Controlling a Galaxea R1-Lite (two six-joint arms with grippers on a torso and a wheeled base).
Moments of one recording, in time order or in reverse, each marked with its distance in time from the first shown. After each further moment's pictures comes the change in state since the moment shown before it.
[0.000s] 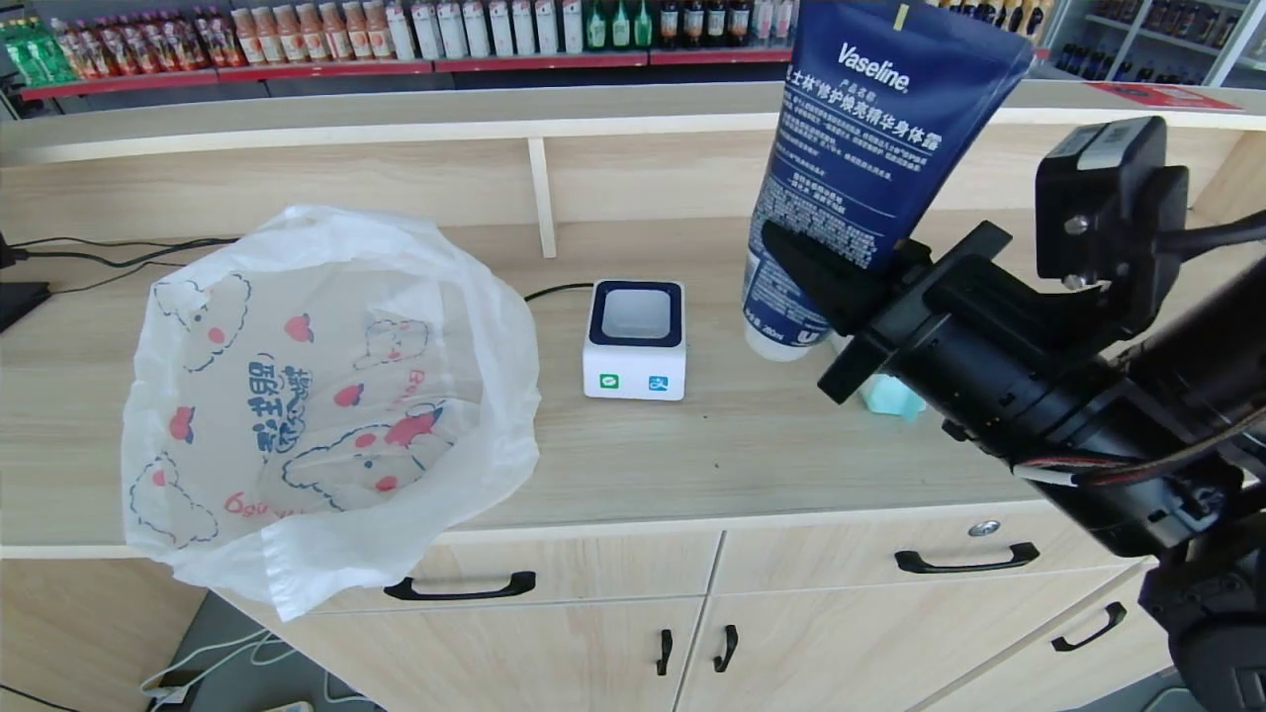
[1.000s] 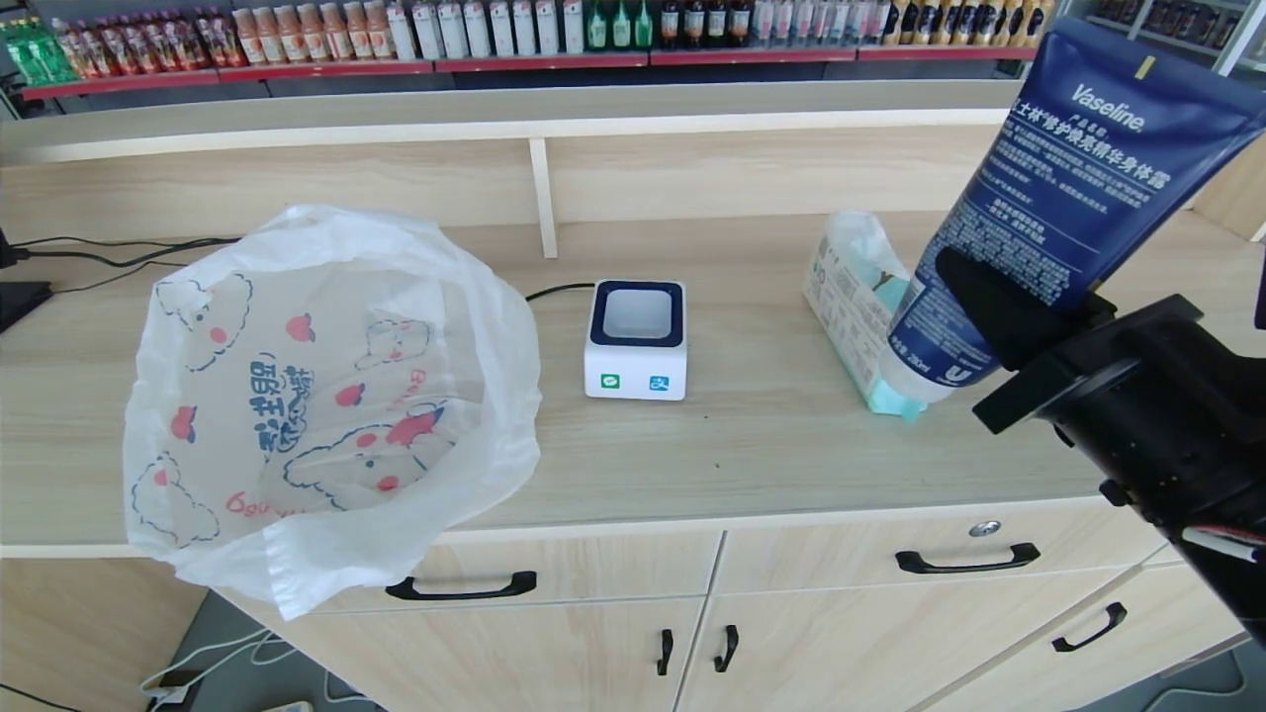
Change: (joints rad) left arm 0.000 0.000 0.000 0.000 0.000 0.002; right arm -0.100 -0.156 0.275 -0.119 -0.216 0.133
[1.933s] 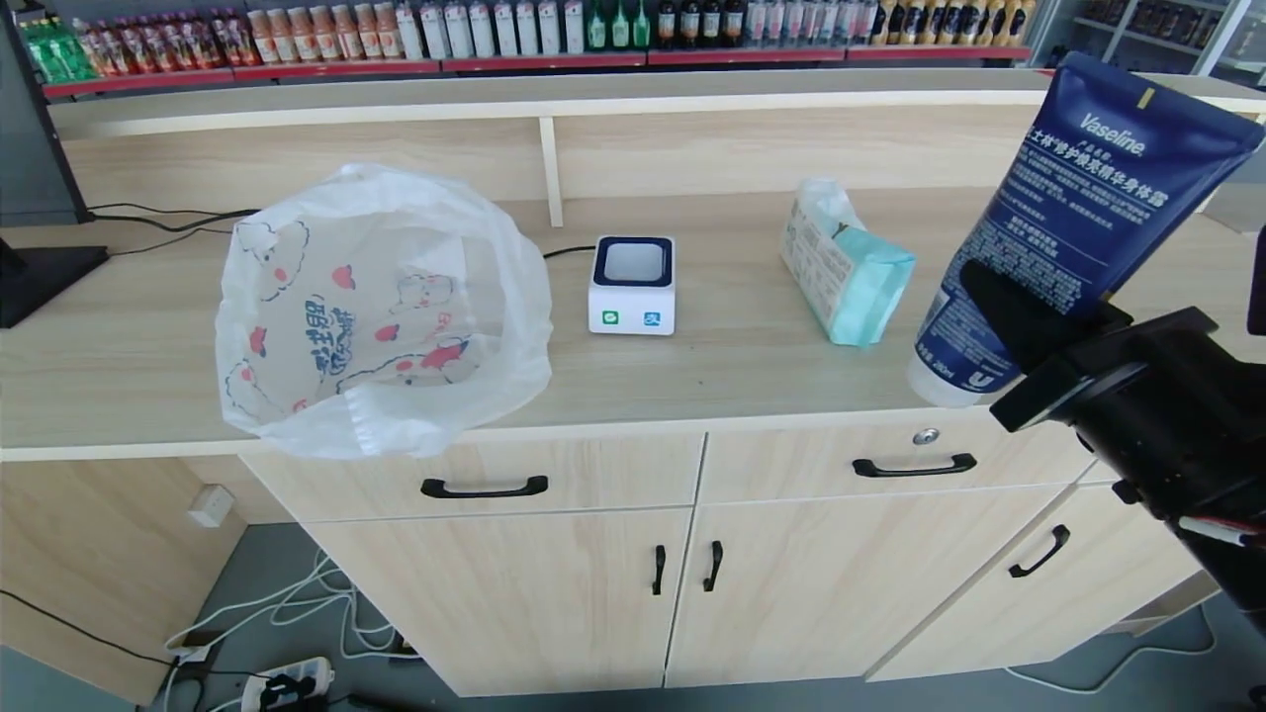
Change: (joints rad) left arm 0.001 0.000 0.000 0.000 0.000 -0.003; right arm -0.069 -0.005 0.032 -0.002 -0.006 -0.002
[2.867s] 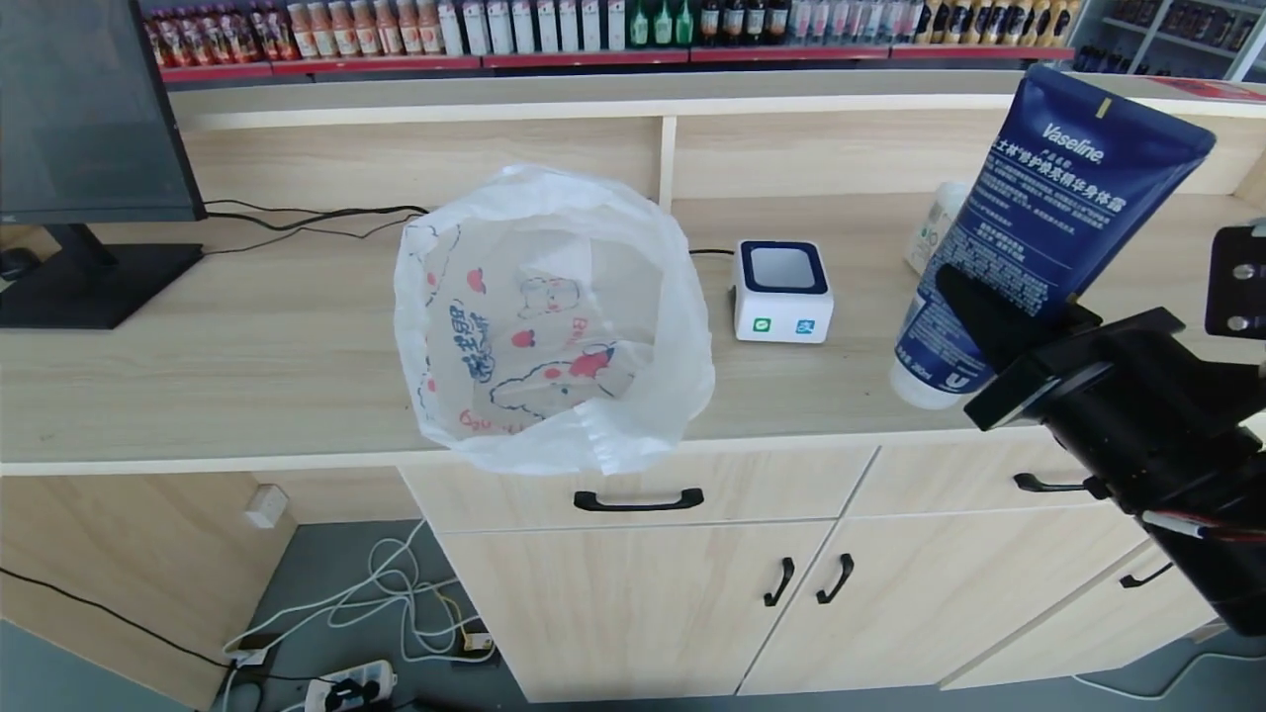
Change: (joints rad) left arm -0.001 0.000 0.000 -0.001 0.000 0.000; right arm 0.005 0.047 -0.023 -0.015 0.005 0.002
